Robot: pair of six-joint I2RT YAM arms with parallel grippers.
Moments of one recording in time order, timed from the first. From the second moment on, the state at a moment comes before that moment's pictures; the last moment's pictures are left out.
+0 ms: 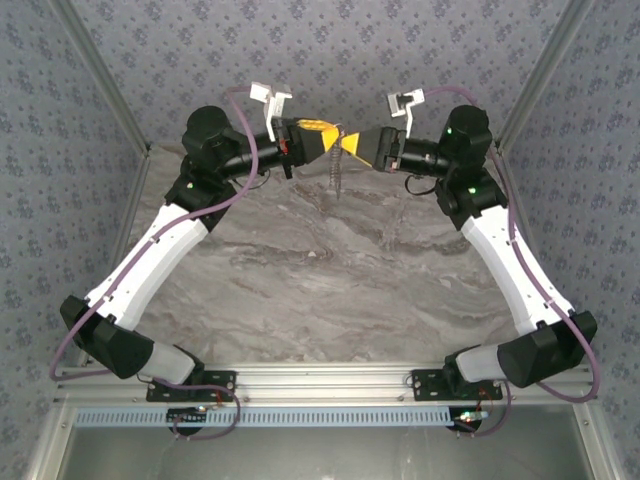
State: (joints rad) left arm -0.58 1.44 1.59 0.07 0.75 -0.47; right arm 0.33 1.36 1.48 -0.02 -1.00 0.92
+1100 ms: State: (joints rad) left arm -0.58 1.46 1.58 0.24 0.71 -0.59; right arm 0.28 1.41 1.42 0.52 -0.96 1.25
